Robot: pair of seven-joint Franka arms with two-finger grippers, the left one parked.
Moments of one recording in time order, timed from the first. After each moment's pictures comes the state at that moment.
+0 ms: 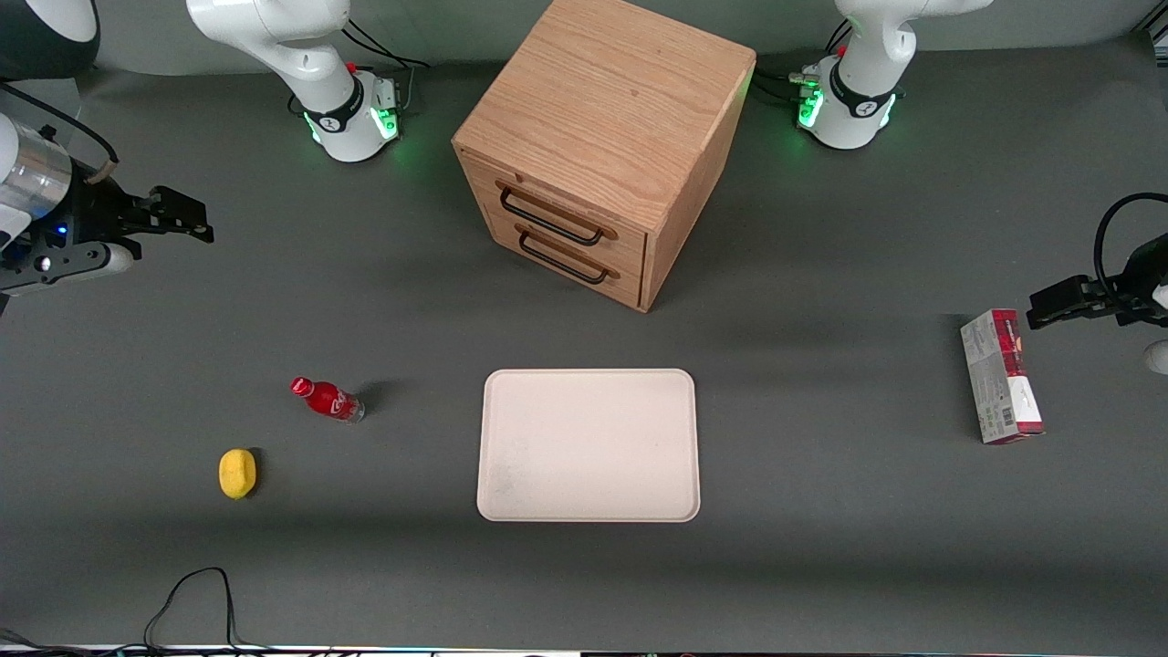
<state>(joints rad) 0.08 -0.05 -0.05 -1.67 0.02 1.46 -0.14</state>
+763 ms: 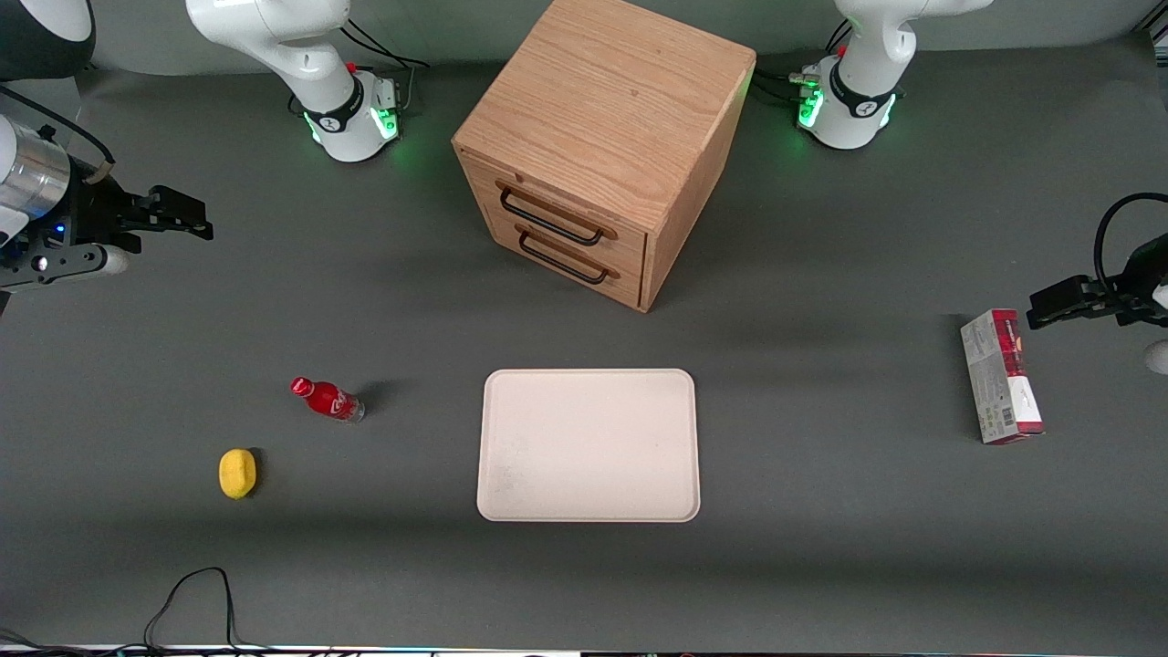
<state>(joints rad) 0.12 -0.04 -0.09 -1.67 0.02 1.44 -0.09</state>
